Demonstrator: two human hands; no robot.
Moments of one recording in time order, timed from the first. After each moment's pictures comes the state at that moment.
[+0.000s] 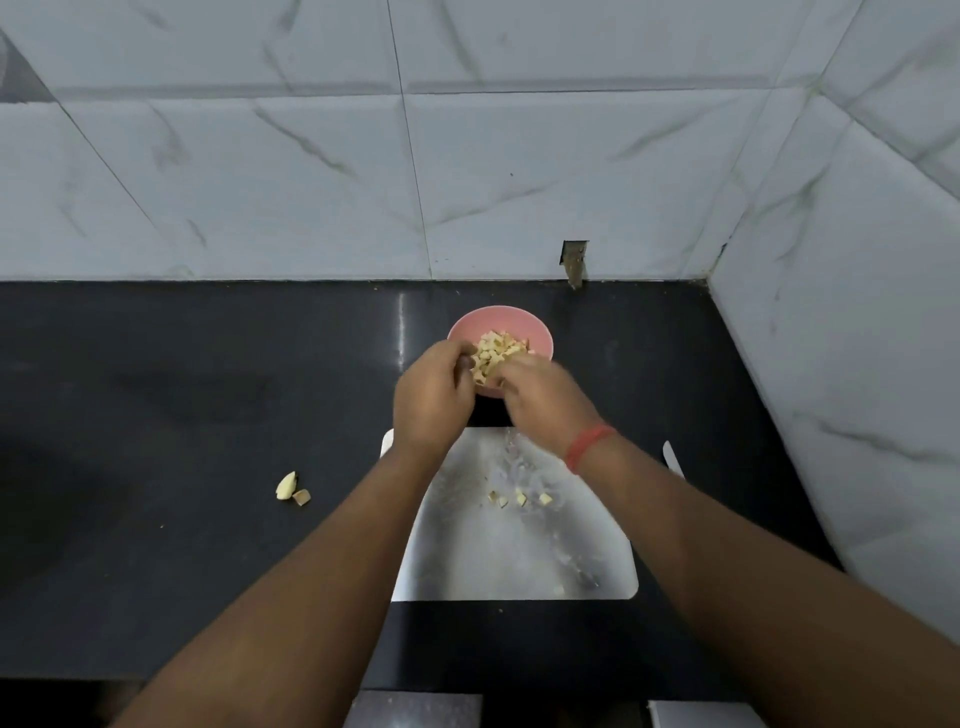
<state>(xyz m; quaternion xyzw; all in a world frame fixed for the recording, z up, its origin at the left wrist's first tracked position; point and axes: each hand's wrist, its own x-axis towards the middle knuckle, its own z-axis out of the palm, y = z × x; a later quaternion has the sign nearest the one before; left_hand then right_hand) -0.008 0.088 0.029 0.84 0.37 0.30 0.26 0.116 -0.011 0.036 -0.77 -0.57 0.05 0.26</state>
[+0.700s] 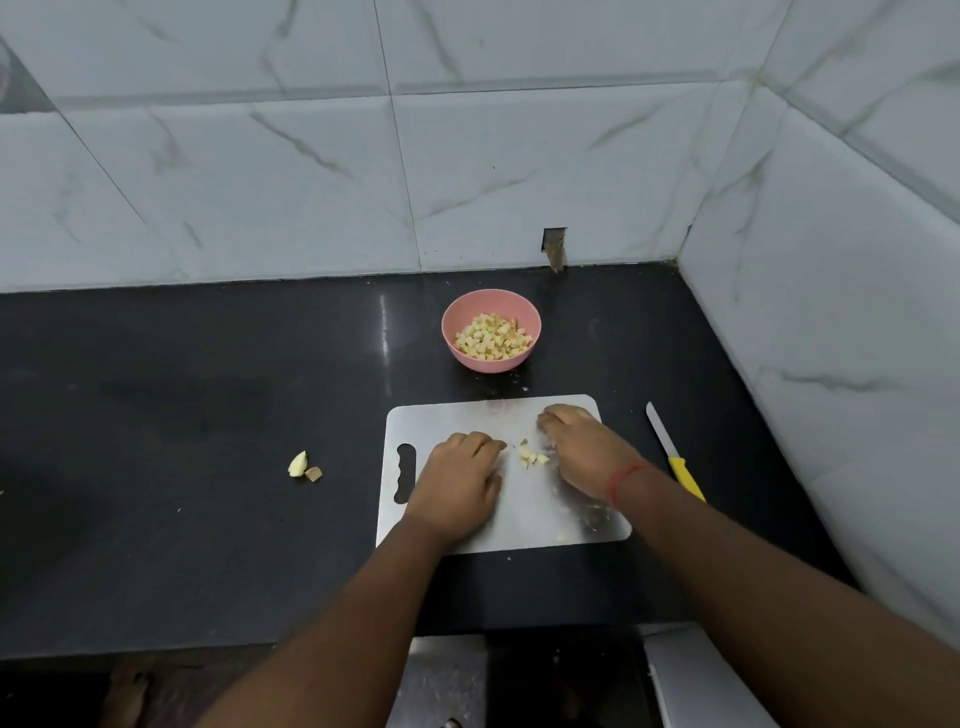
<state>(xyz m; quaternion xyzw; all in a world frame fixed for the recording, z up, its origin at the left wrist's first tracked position) -0.080 0.021 -0.052 0.97 0.18 0.09 0.15 0.103 -0.108 -0.026 -0.81 -0.57 0.09 0.08</state>
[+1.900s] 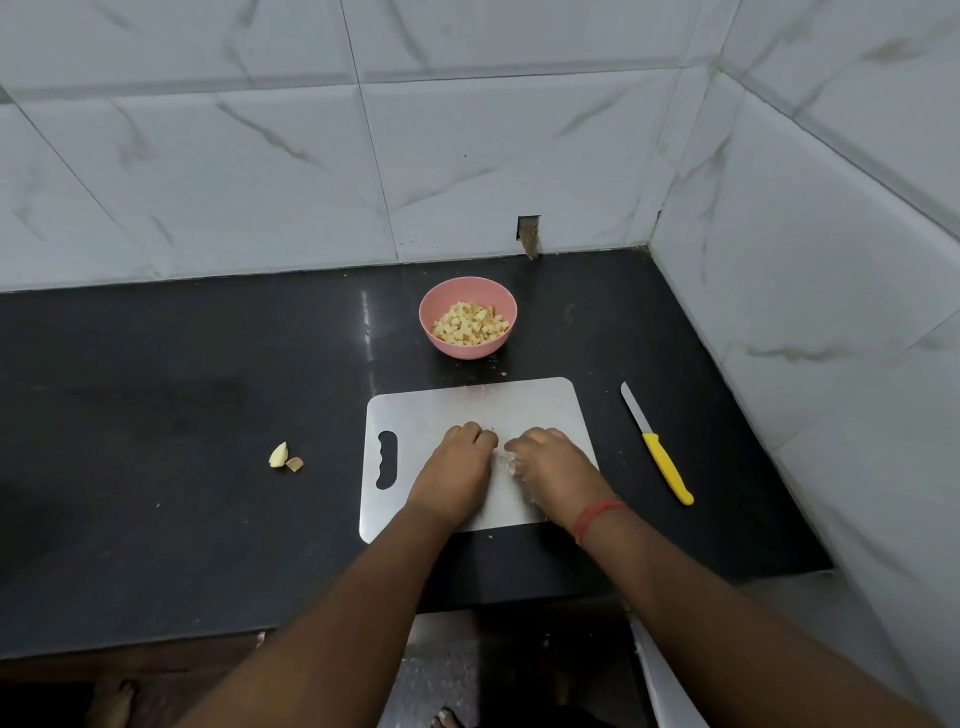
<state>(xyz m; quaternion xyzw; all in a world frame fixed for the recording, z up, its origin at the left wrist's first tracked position) -0.066 -0.001 -0.057 0.96 0.19 0.08 0.18 0.054 -0.126 -0.052 -0.83 -0.54 0.11 0.11</state>
